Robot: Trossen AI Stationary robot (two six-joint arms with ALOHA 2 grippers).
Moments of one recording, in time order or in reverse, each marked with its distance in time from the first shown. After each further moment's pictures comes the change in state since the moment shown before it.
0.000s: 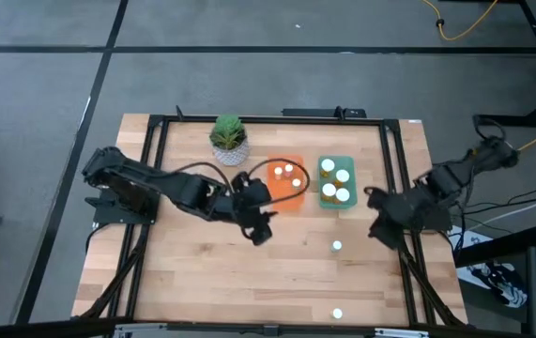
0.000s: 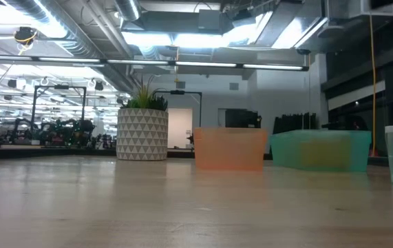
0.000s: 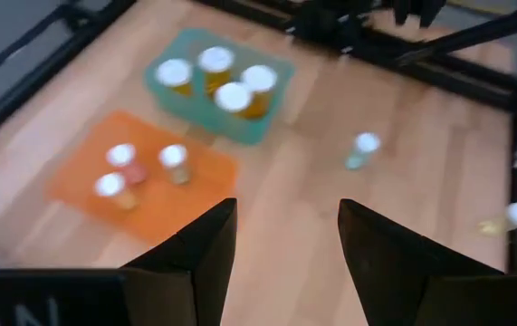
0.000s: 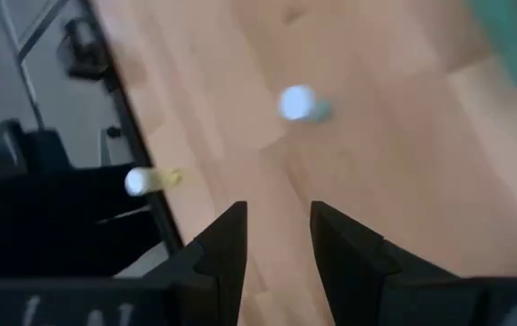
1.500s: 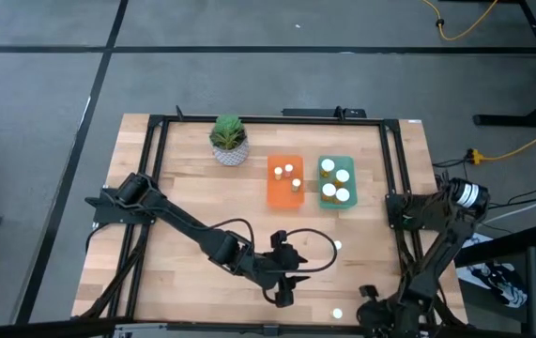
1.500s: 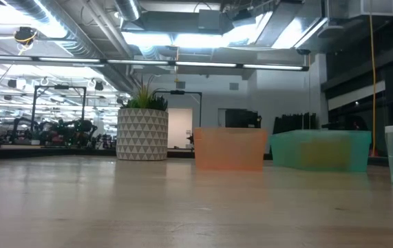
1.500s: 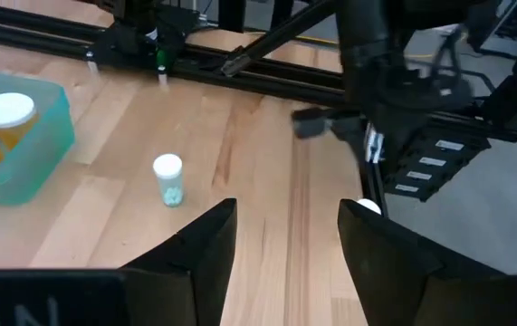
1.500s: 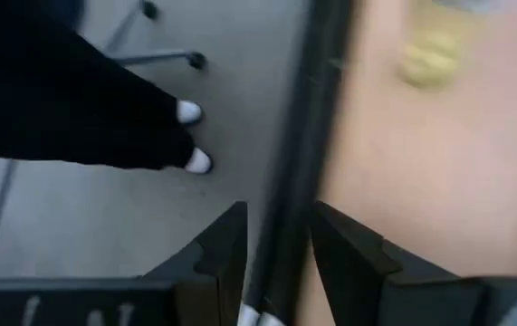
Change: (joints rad) left arm -0.178 0.350 0.000 0.622 0.051 0.137; right arm 0.690 0.910 0.001 0.938 0.280 -0.062
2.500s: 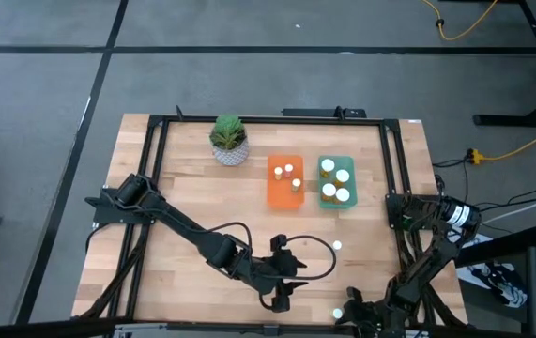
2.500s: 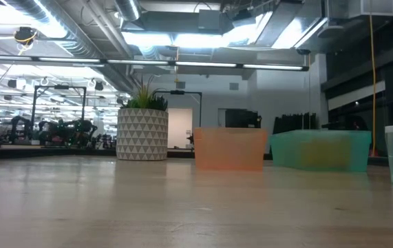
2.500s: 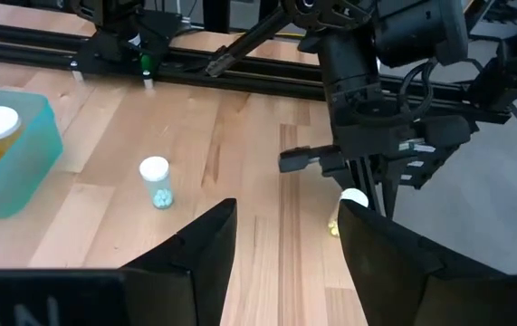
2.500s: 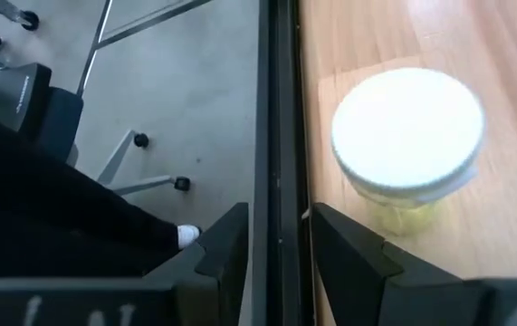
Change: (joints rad) left arm -0.025 0.000 0.001 0.005 0.004 0.053; right arm -0.042 0.189 0.000 0.343 0.295 0.110
